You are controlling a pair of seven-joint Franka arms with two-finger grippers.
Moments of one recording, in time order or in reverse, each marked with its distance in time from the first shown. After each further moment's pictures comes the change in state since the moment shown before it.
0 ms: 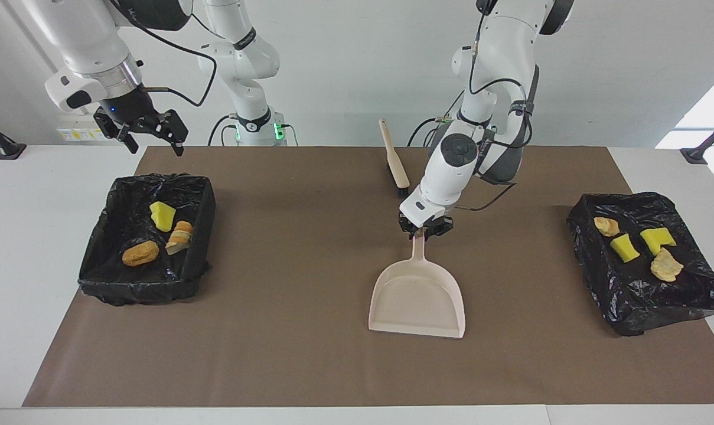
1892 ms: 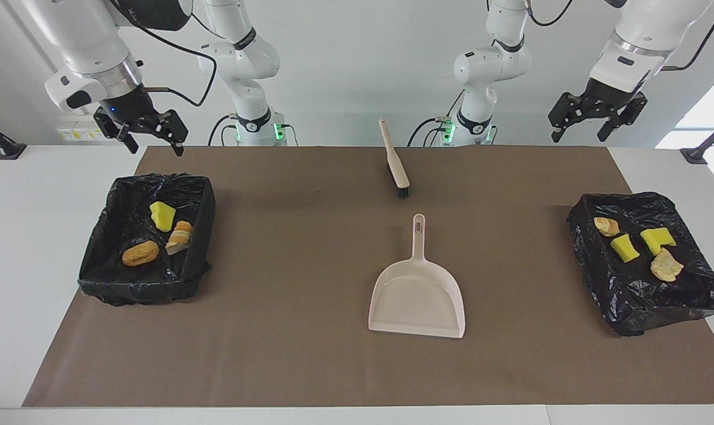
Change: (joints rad) left arm 0.396 -0.368 0.040 0.382 -0.002 -0.735 0.316; right arm 0.000 0.000 0.000 0.000 0.000 0.000 0.000
